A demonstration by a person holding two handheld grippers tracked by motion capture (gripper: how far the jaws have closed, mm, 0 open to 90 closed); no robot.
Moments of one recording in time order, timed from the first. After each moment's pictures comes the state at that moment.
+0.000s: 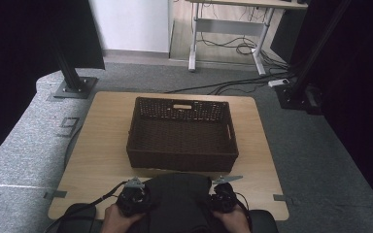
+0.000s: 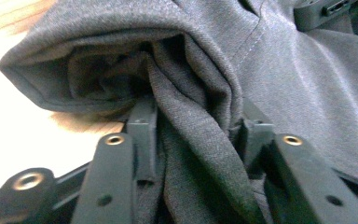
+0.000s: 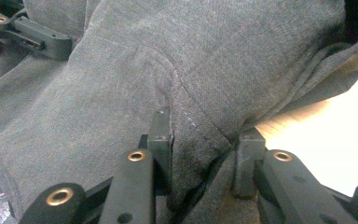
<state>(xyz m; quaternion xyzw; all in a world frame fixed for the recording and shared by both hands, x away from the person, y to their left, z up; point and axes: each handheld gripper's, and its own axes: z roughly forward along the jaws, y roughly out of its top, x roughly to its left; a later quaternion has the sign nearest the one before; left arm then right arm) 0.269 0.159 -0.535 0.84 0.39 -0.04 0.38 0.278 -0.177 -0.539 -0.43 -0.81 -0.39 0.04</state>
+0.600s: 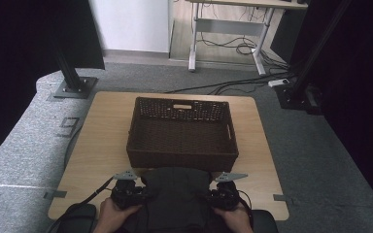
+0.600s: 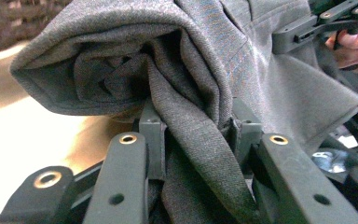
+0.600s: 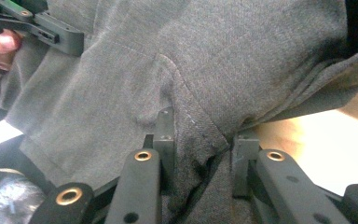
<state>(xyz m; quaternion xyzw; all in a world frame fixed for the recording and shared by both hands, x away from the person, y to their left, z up) 0.279 0.175 -0.506 0.81 0.38 -0.06 0.45 0.275 -0.178 -0.510 -0.40 -0.80 -0.44 0.02</state>
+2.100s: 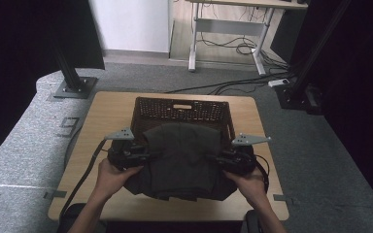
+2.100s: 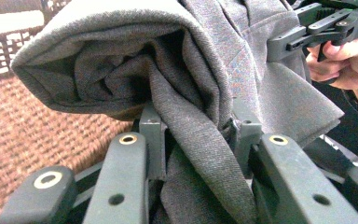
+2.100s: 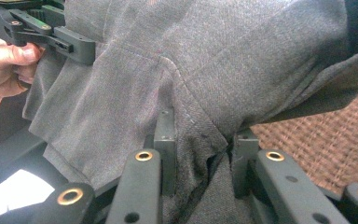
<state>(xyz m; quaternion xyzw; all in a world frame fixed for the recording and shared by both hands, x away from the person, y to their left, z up) 0.333 0.167 -0.377 0.79 0.31 0.01 0.52 0.318 -0.197 -0.379 -0.35 -0.78 -0.52 -0.07</state>
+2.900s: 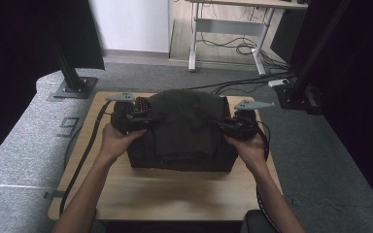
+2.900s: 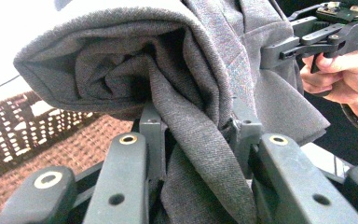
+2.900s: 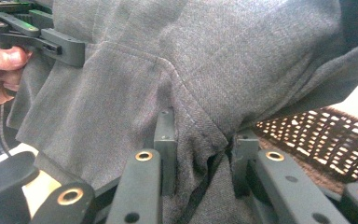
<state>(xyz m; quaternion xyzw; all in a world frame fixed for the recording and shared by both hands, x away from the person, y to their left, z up) 0.406 0.164 -0.326 0.78 0.29 0.04 0.55 0.384 -0.197 -0.326 -0.35 -0.76 -0.53 -0.12</state>
